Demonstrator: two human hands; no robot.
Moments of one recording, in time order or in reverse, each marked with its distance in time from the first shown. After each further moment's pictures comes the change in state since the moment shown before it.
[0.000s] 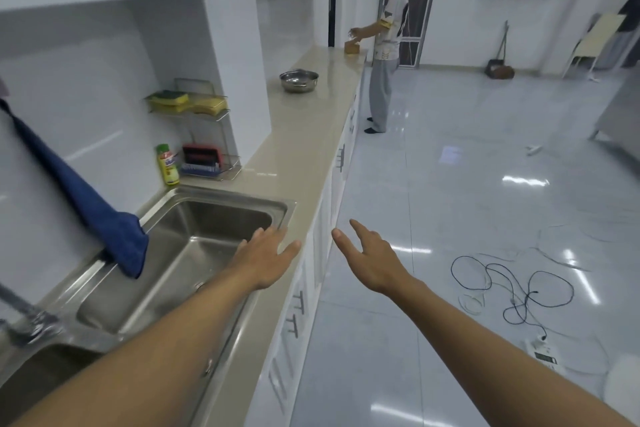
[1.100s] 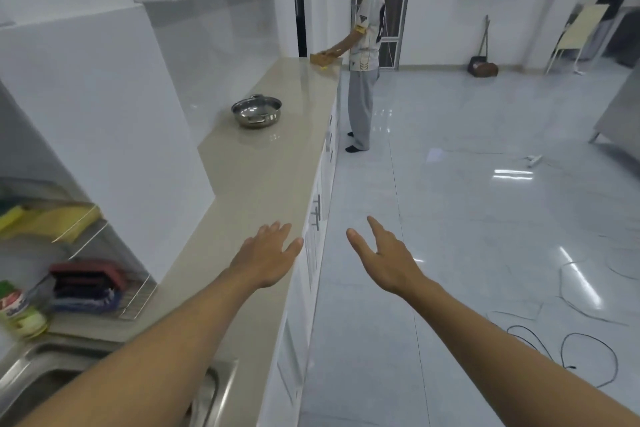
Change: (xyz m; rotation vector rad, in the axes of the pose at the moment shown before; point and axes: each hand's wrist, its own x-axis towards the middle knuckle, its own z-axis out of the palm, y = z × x) left_hand 0.478 0.111 -0.077 0.036 -0.047 0.096; right_hand 0.448 0.044 -0.161 0.007 0.091 0.073
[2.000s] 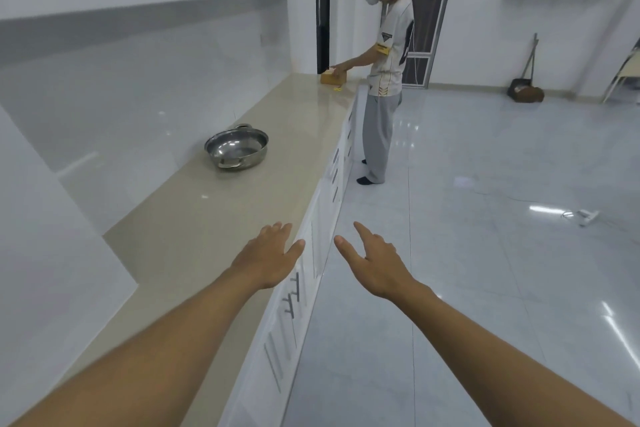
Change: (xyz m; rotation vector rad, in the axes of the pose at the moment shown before) left_hand 0.397 0.094 -0.048 -0.045 0.052 -0.094; right_hand 0.410 0.023 -0.113 -0.109 -0.102 -0.116
